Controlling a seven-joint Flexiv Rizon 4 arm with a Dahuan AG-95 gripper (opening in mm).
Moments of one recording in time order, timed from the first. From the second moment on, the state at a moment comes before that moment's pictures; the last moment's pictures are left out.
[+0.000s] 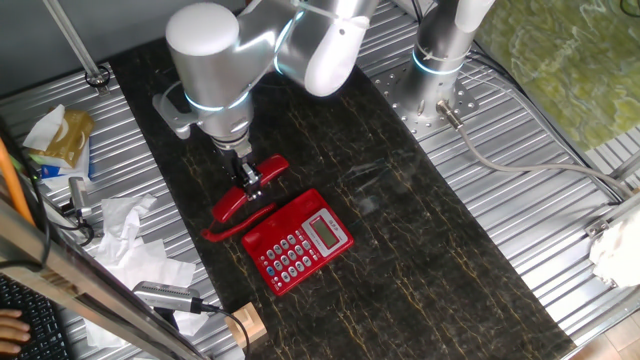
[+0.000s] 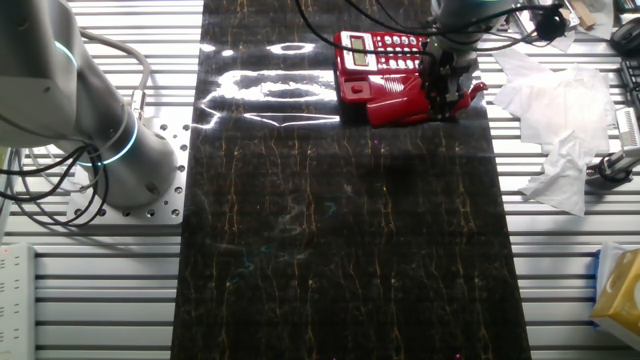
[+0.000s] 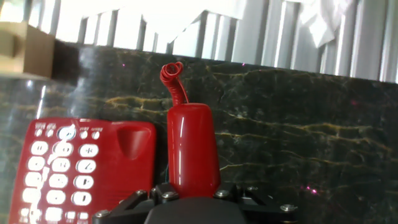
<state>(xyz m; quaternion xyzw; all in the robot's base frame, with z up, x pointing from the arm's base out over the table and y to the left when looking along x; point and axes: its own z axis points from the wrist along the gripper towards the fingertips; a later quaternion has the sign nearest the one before) 0.553 0.091 0.112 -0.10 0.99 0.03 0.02</state>
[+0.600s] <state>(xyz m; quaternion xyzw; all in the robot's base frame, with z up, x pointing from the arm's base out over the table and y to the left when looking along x) 0.555 0.120 0.108 -0.06 1.00 0.04 0.02</state>
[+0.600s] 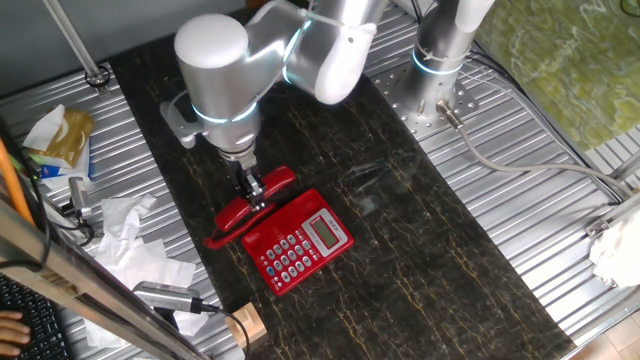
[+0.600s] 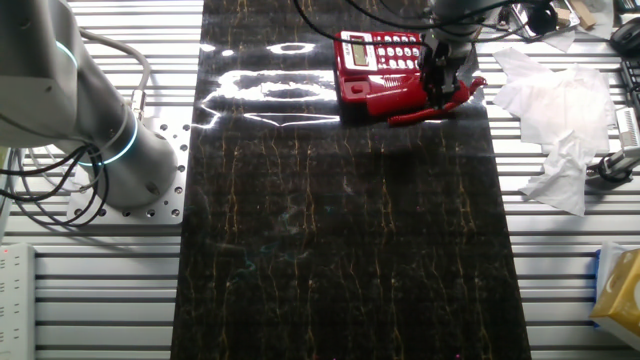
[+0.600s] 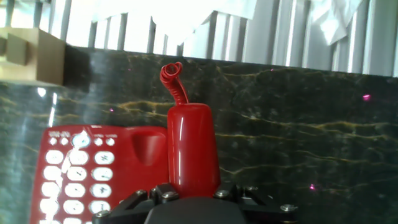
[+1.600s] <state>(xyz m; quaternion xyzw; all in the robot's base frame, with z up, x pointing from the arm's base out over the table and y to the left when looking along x) 0.543 0.163 0.093 -0.01 1.00 0.05 0.03</state>
